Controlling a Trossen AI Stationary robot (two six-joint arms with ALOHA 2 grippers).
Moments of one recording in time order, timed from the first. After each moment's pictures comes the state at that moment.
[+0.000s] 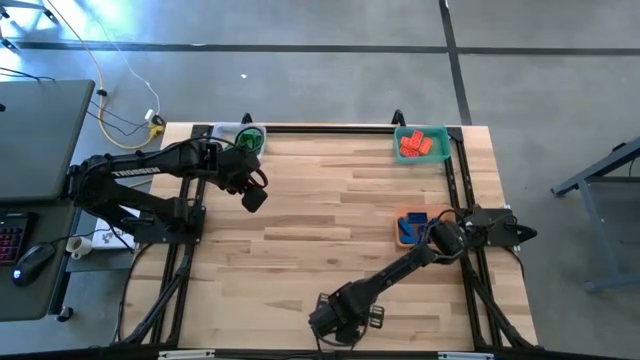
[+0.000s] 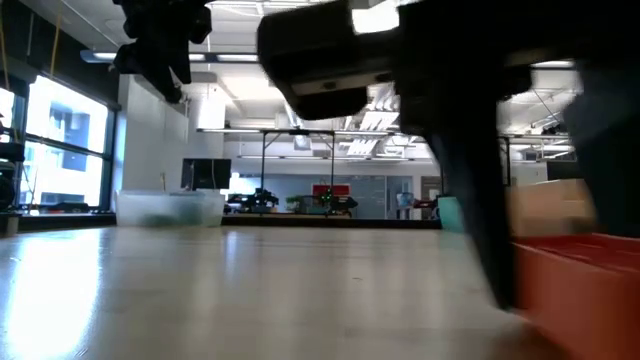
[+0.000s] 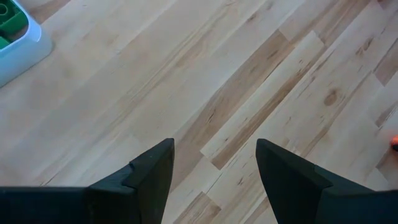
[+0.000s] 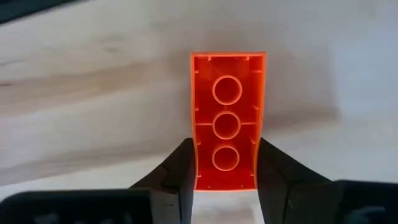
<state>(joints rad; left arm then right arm) 0.29 1.15 1.12 -1.10 -0.04 -0.63 0.55 2.39 2.01 -1.12 -0.16 -0.81</state>
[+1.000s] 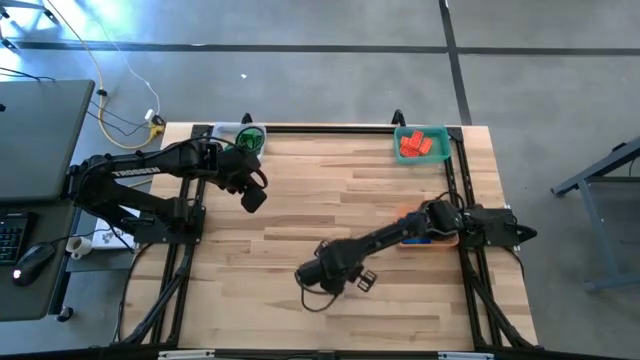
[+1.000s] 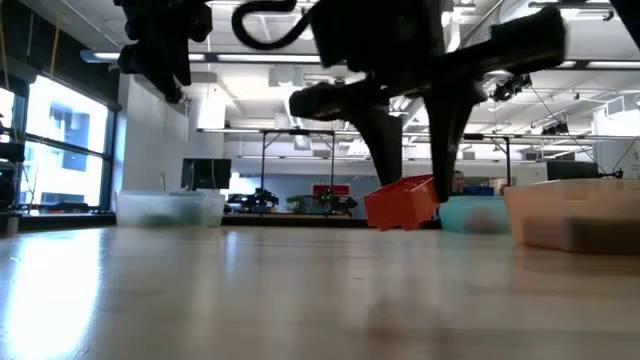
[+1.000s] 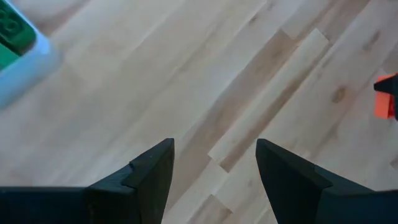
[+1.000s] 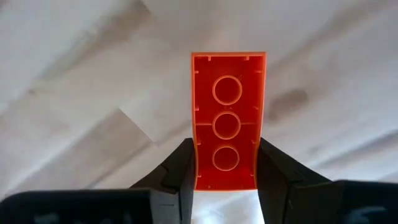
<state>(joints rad) 0.29 1.15 1.12 -1.10 -0.06 -0.57 0.35 2.32 2.01 -1.37 0.02 -0.60</state>
